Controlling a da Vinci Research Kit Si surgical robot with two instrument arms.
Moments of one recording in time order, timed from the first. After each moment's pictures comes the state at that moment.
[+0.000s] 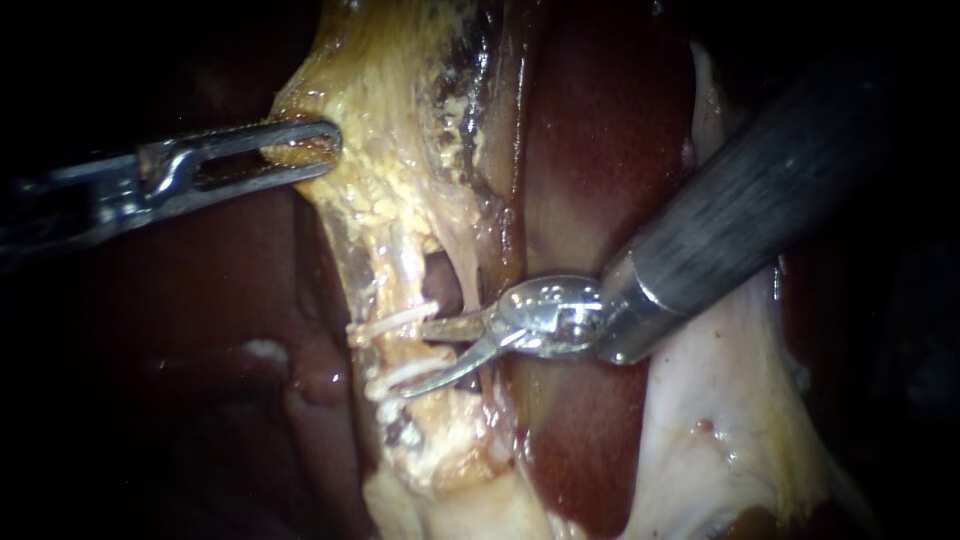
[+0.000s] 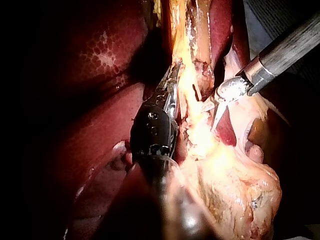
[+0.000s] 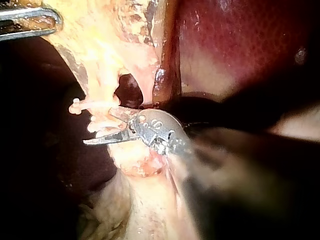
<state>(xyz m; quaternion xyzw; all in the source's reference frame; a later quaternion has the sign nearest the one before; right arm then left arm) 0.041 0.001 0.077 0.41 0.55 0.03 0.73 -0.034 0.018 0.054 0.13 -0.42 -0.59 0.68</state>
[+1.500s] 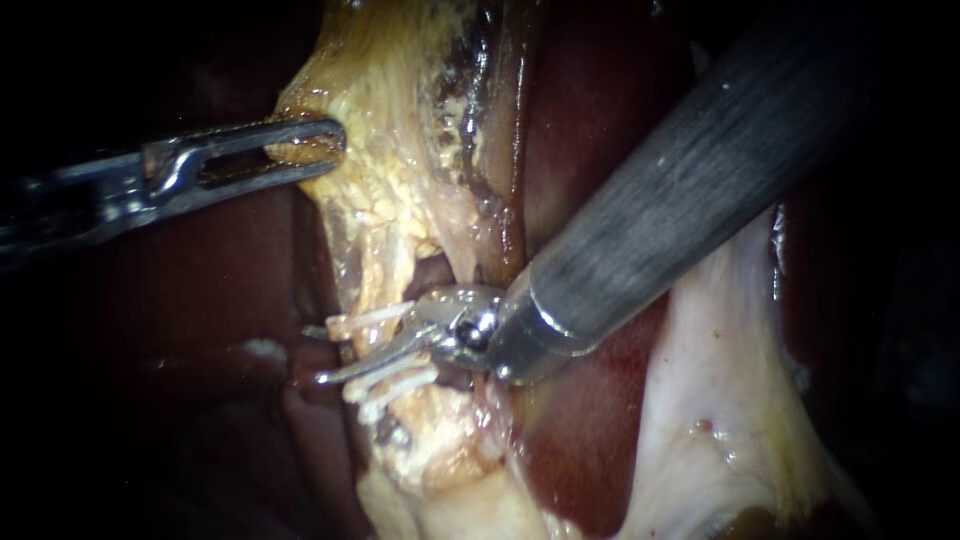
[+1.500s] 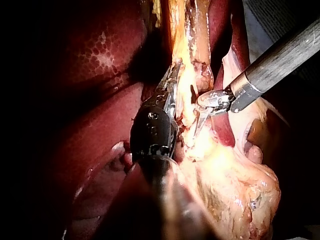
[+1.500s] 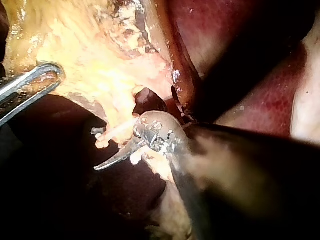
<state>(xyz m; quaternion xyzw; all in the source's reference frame) 0.047 0.001 0.079 0.53 0.52 0.16 0.65 -0.034 0.018 0.054 0.13 -0.42 -0.59 0.68</state>
